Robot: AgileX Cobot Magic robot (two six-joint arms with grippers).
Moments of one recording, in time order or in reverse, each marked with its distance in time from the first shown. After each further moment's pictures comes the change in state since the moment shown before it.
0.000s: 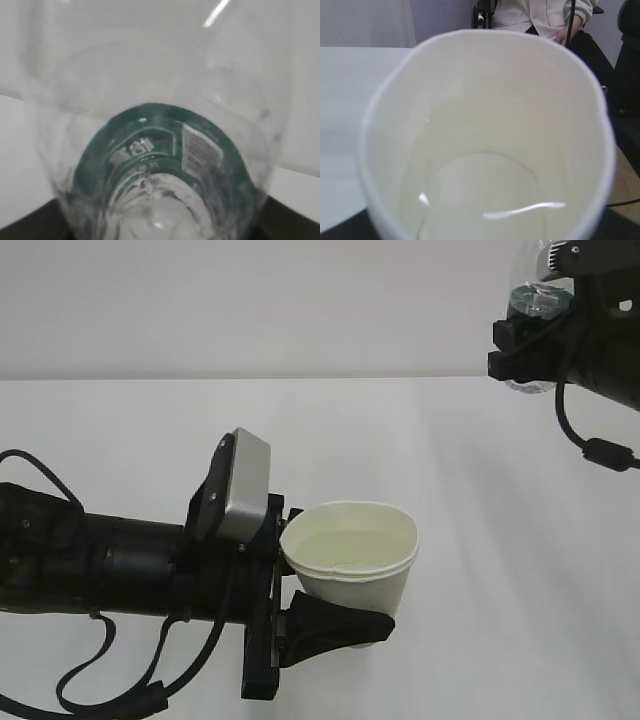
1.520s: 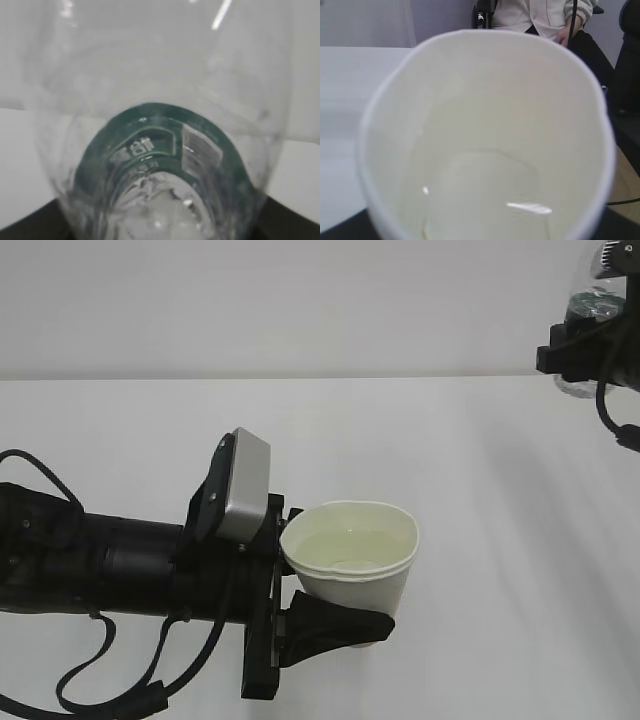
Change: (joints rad) left arm 0.000 0.000 0.000 0.000 0.000 0.000; right arm -0.090 0.000 0.000 0.193 0.031 -0.125
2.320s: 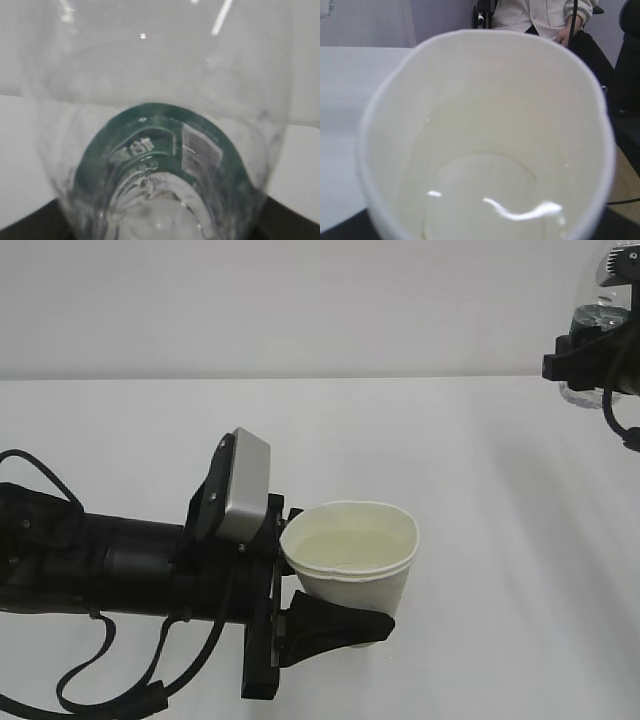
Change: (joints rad) left arm 0.000 0.000 0.000 0.000 0.000 0.000; right arm -0.022 0.000 0.000 0.007 0.051 -0.002
